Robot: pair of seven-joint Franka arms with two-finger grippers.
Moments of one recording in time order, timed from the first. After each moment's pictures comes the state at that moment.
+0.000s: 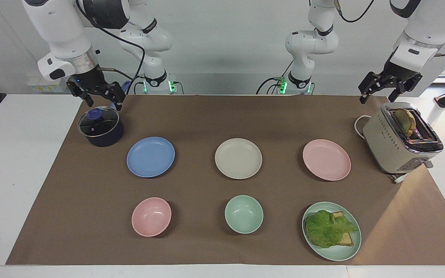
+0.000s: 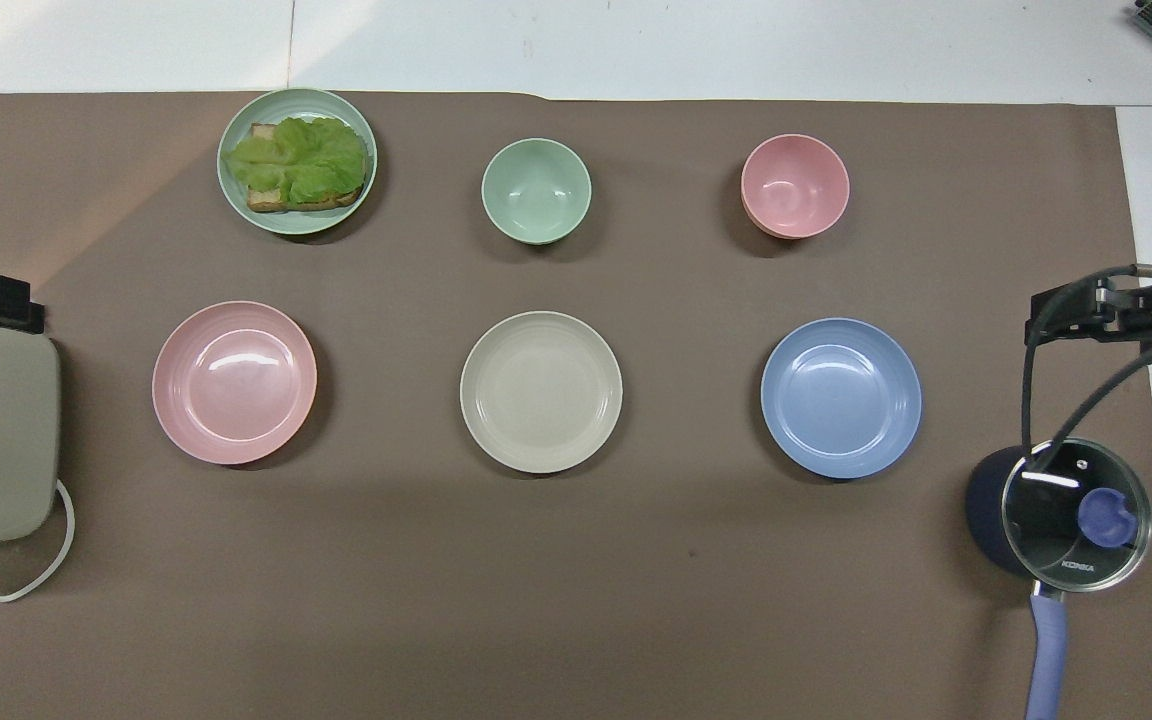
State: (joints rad) left arm -0.07 -0.02 0.04 -1.52 0.00 1.53 -0.04; right arm 0.00 0.00 -0.02 -1.60 -0.02 1.56 0.17
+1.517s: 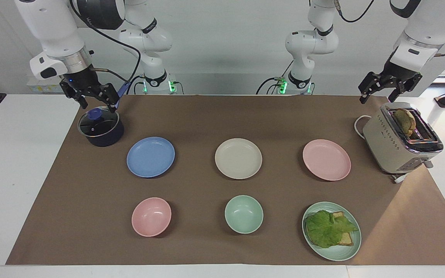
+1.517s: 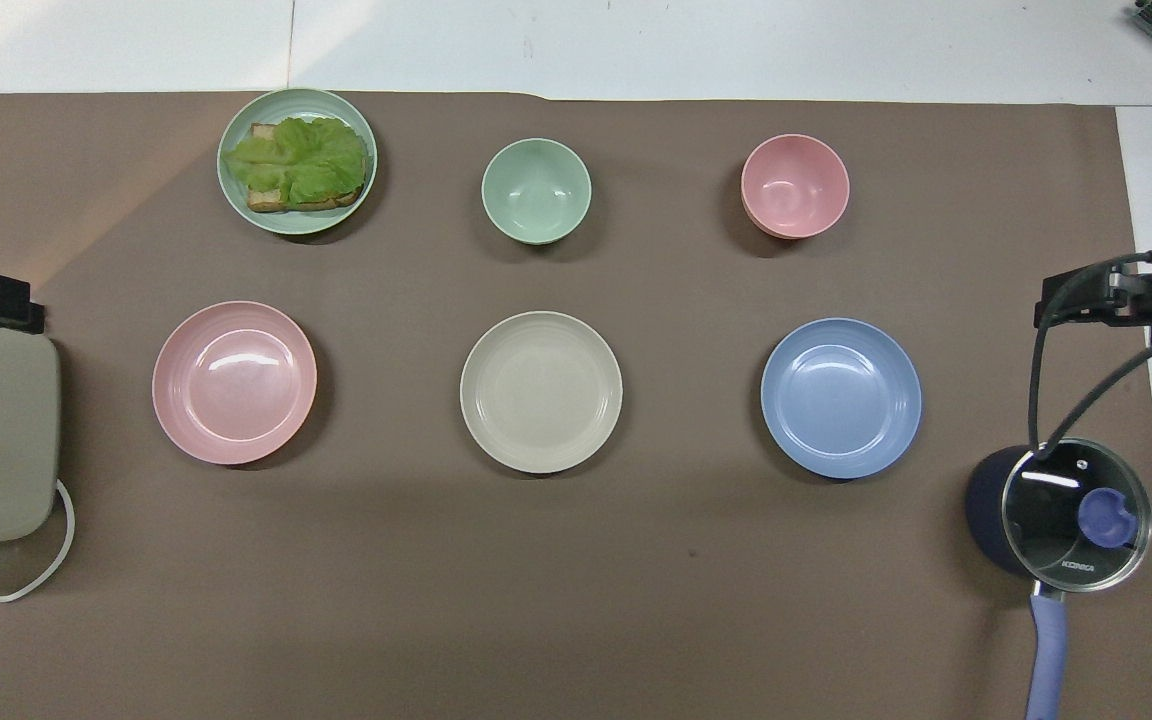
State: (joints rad) left arm -0.07 -0.02 0.04 -1.52 0.00 1.53 -0.04; right arm -0.01 0.00 -0.02 -1.60 -0.02 1.61 0.16
